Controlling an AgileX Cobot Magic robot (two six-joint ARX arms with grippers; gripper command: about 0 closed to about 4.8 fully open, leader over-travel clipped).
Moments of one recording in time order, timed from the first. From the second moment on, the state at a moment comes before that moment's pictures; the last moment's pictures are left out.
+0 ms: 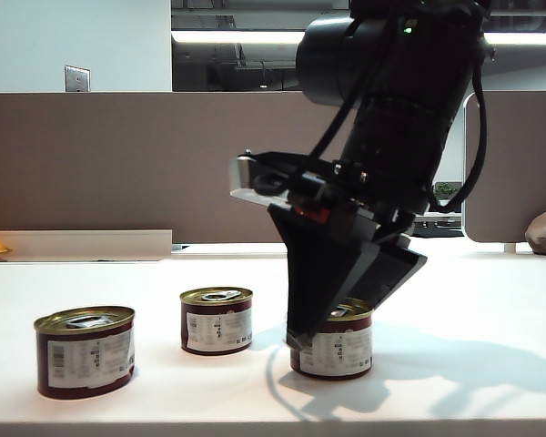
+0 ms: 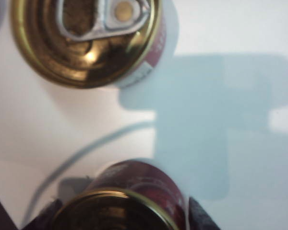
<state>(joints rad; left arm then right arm) -0.05 0.55 0.74 -0.92 0.56 -0.16 0.75 1.66 1.03 -0.60 -0.22 -0.18</state>
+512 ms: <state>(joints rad) -0.05 0.51 0.74 -0.92 0.56 -0.16 0.74 1.66 1.05 -0.61 -0.16 -0.18</state>
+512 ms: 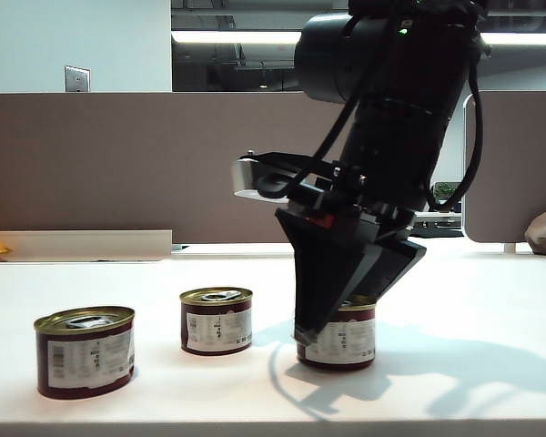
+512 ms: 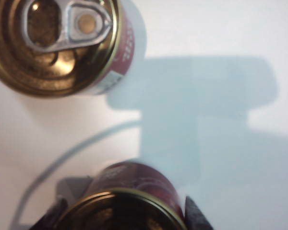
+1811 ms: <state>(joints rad) -0.05 0.51 0.74 -0.89 0.56 -0.17 0.85 1.83 1.36 -0.62 -0.16 -0.18</state>
